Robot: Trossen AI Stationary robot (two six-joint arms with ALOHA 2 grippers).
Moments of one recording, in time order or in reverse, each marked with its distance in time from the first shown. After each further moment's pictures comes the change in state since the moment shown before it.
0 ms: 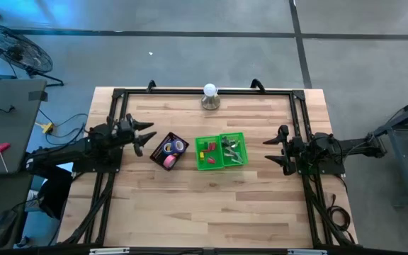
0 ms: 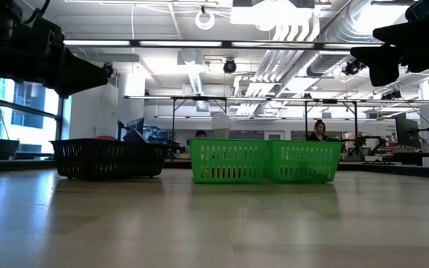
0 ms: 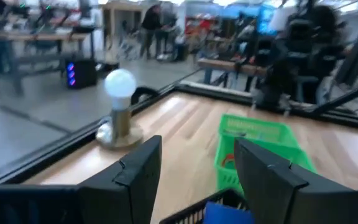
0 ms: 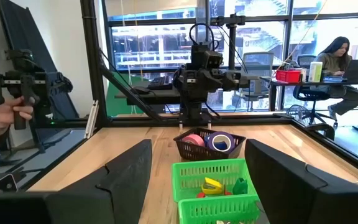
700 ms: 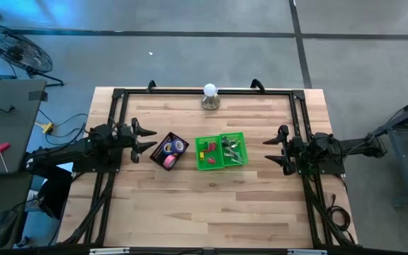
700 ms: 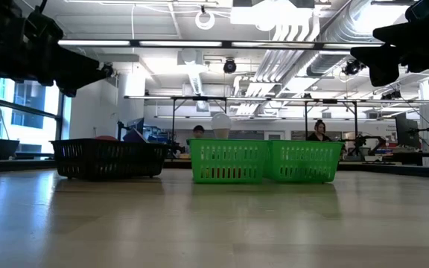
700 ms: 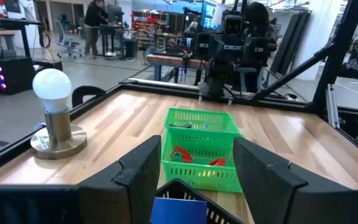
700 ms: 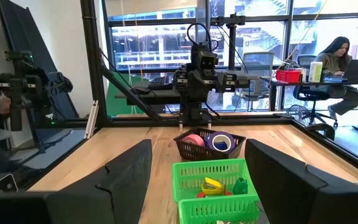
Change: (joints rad) left arm 0.000 0.001 -0.017 0.014 0.237 0.002; right arm 0.000 0.000 0.000 0.000 0.000 0.000
